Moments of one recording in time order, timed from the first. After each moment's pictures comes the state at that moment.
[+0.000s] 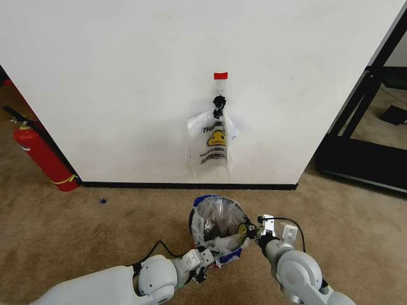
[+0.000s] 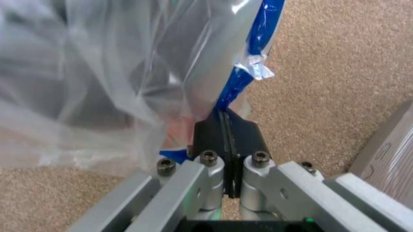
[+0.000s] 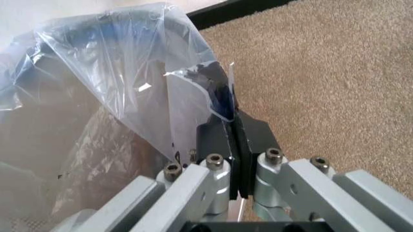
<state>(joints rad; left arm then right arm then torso) 0.68 -0.78 0.76 -1.91 -0.60 0.63 -0.16 -1.30 1.03 0.14 2.01 1.03 -0.42 0.56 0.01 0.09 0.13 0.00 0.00</state>
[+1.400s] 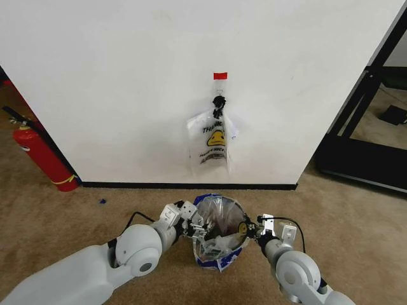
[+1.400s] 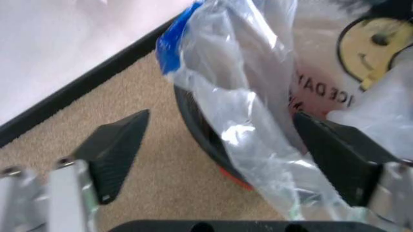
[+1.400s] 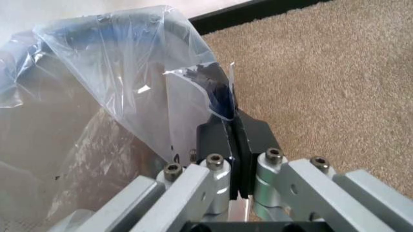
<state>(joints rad) 0.73 -0.73 0.41 -2.10 -0.94 0.71 -0.49 -1.29 1.03 0.13 1.99 1.00 -0.41 0.54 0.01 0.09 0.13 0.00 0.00</state>
